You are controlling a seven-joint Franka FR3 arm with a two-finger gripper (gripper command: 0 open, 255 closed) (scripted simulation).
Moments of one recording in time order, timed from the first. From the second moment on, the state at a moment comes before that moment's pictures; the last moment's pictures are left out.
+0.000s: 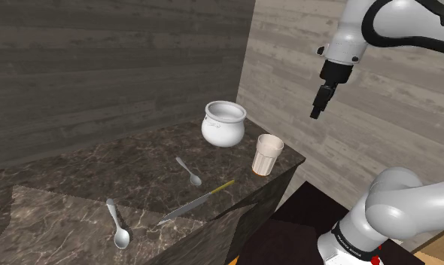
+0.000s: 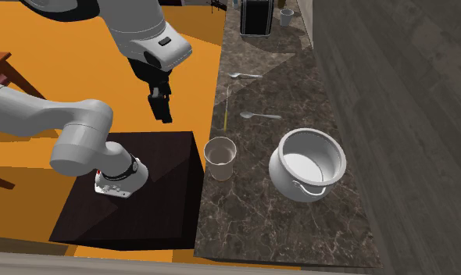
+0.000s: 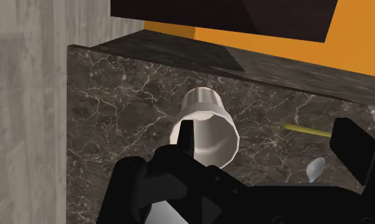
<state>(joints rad) 0.02 -0.80 -0.04 -2.28 0.00 1.45 -0.17</state>
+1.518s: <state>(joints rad) 0.02 -0.44 0.08 -2.59 -0.03 2.18 -0.04</state>
